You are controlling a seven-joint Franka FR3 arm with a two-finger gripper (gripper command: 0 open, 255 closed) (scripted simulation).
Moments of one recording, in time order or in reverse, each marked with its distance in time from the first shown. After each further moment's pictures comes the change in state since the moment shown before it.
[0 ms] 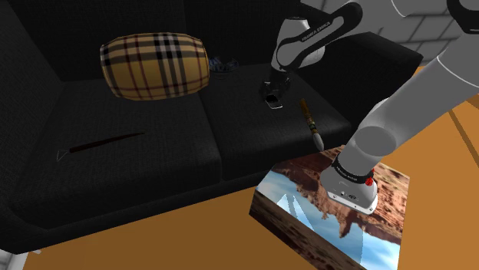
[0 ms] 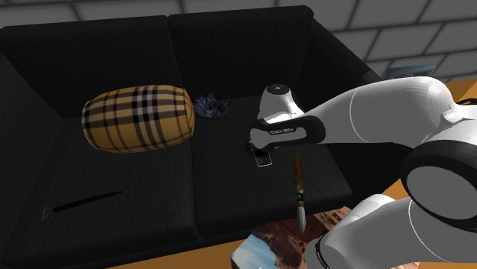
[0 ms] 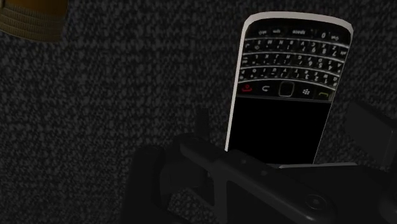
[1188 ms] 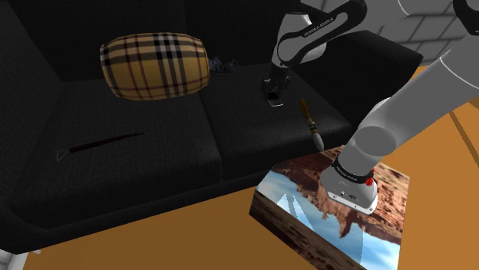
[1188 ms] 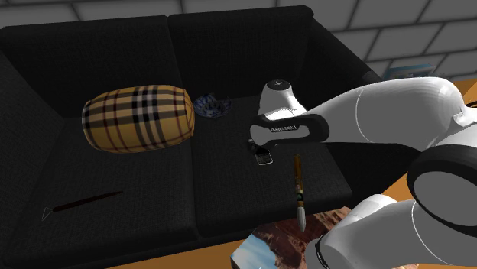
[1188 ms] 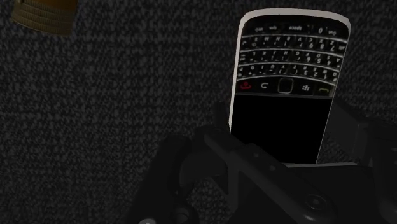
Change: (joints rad) arm -0.002 -0.027 0.002 0.019 -0.005 -0.045 0.006
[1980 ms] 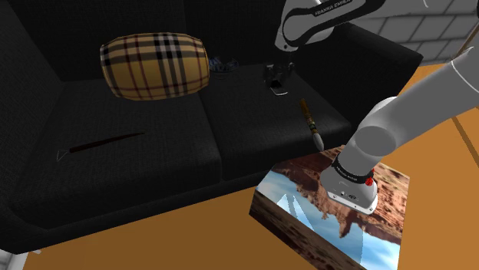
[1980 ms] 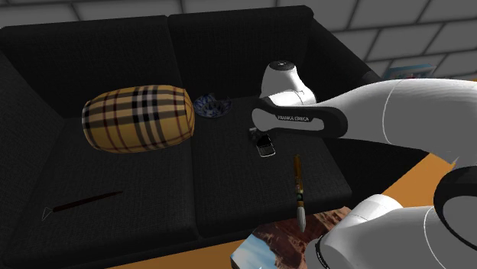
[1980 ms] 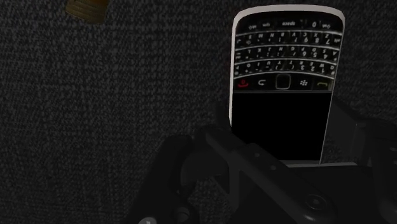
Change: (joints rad) arm -0.005 -0.107 0.010 0.083 -0.014 -0.189 0.020
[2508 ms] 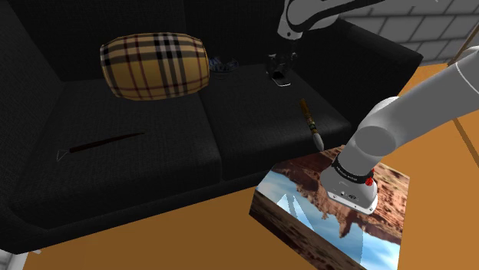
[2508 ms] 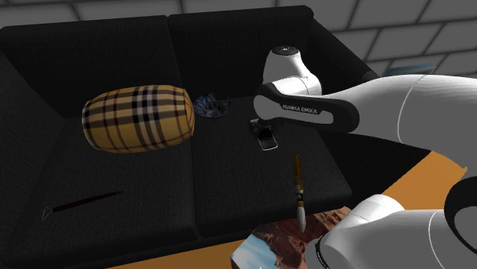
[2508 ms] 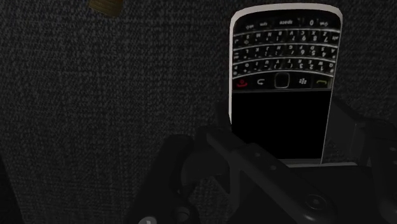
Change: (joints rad) arm -0.004 -0.042 0.000 0.073 -0.005 -0.115 0.002
